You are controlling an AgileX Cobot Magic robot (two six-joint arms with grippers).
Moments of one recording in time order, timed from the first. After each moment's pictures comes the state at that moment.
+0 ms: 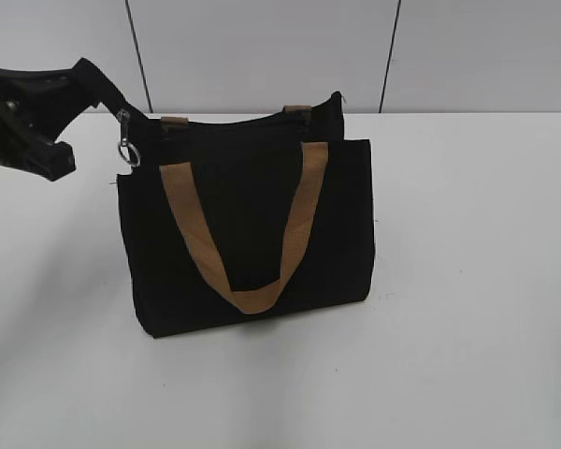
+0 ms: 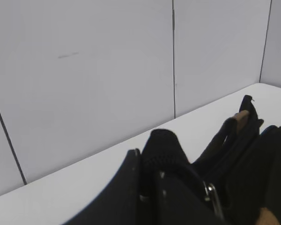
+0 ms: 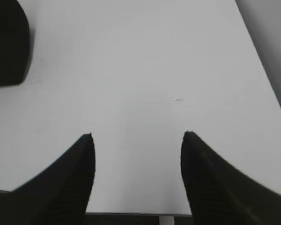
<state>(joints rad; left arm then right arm) -0.24 1.33 -0.48 0.51 -0.76 -0.15 -0.04 -0.01 -0.48 0.04 1.10 -0.12</state>
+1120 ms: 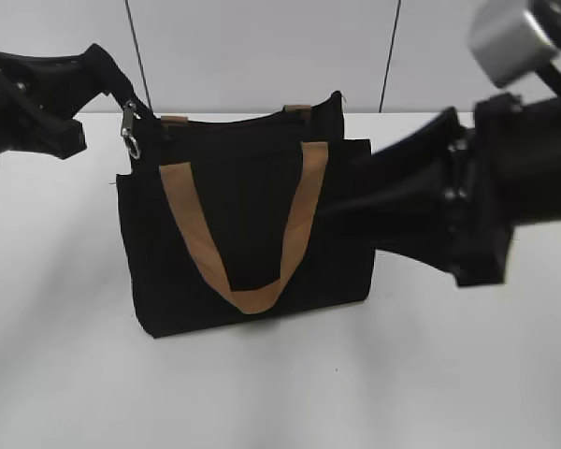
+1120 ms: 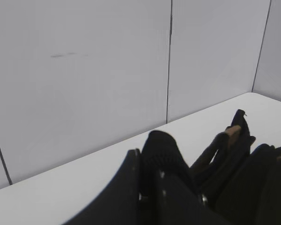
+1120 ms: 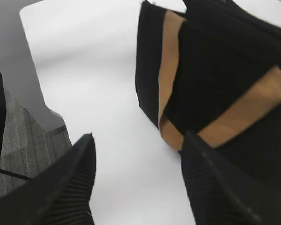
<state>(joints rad) -0.28 1.33 -0.53 0.51 -0.70 -0.23 0.33 1.18 -0.68 1.28 0.69 -1.55</state>
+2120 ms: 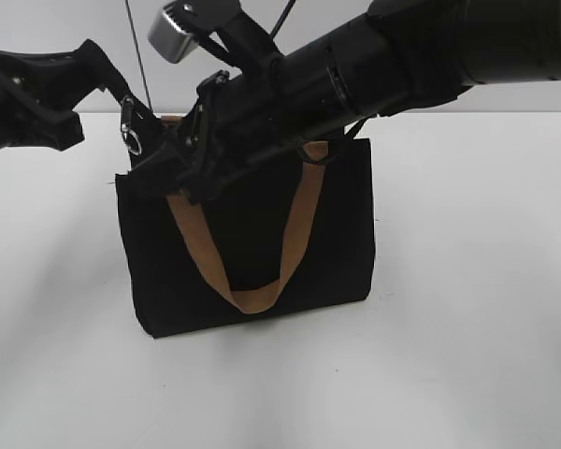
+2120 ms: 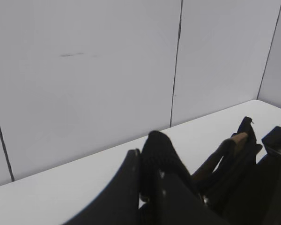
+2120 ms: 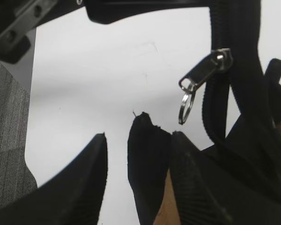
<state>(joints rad) -0.28 1.33 -0.53 0.46 -0.70 -0.24 0.59 1.86 -1.29 1.31 0.65 -1.57</state>
